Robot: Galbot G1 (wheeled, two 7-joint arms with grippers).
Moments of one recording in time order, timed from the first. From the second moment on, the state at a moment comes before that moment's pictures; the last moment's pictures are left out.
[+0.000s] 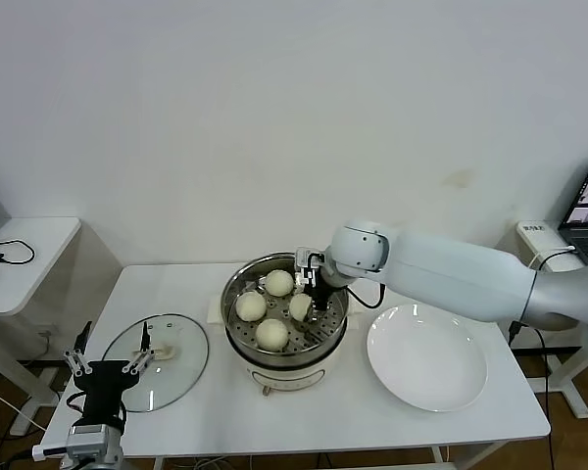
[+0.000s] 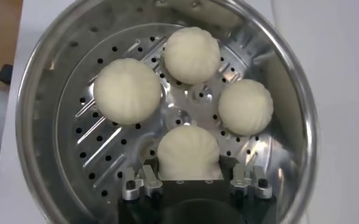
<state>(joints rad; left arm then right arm) 1.69 -1.28 -0.63 -2.29 0.03 0.17 -0.28 0.36 1.05 -1.15 1.45 0.49 -0.71 -0.72</state>
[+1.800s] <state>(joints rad) 1.69 -1.29 -0.66 -2.04 0.34 -0.03 -0.31 -1.08 1.10 0.49 1.80 0.37 0.04 -0.18</state>
